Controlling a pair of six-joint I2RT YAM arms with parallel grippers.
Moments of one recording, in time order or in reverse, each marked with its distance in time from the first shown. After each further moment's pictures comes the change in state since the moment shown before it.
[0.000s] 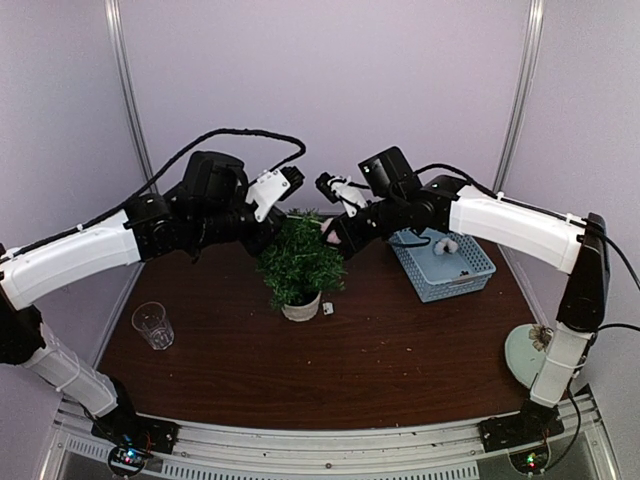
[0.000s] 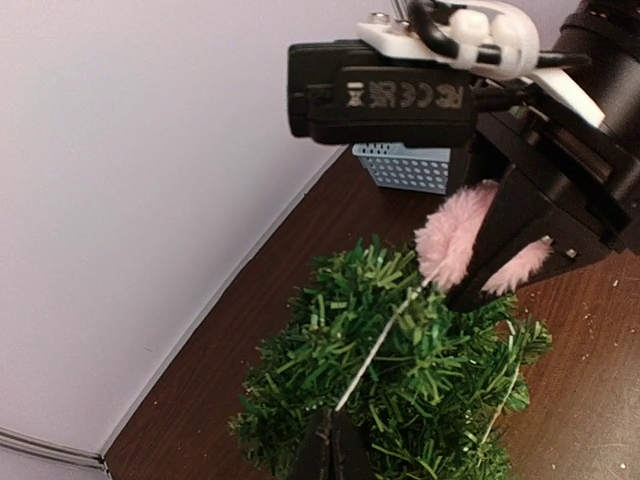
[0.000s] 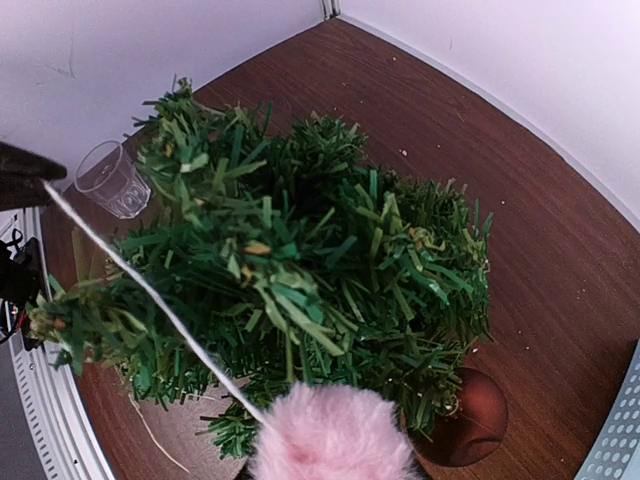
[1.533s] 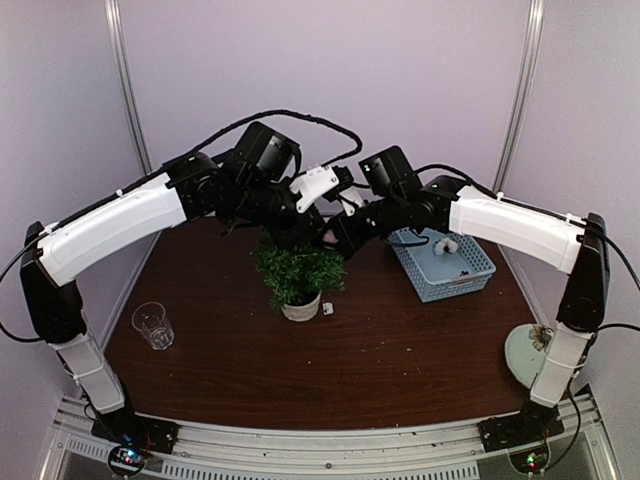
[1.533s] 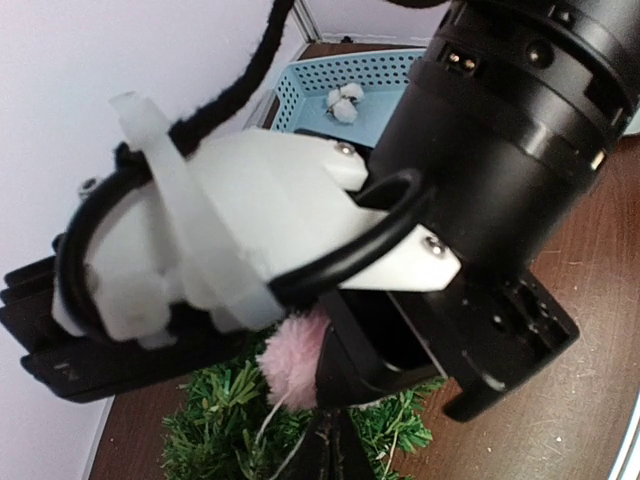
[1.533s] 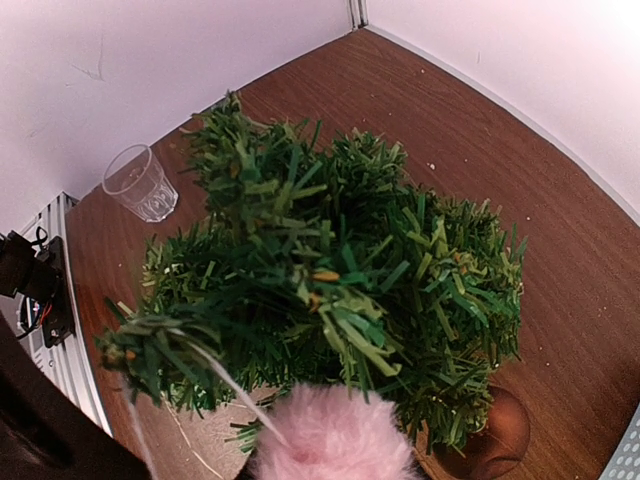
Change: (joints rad) left arm -0.066 0.279 0.459 -0.377 0.152 0.012; right arm 0.000 0.000 -0.003 0.027 -0.068 -0.001
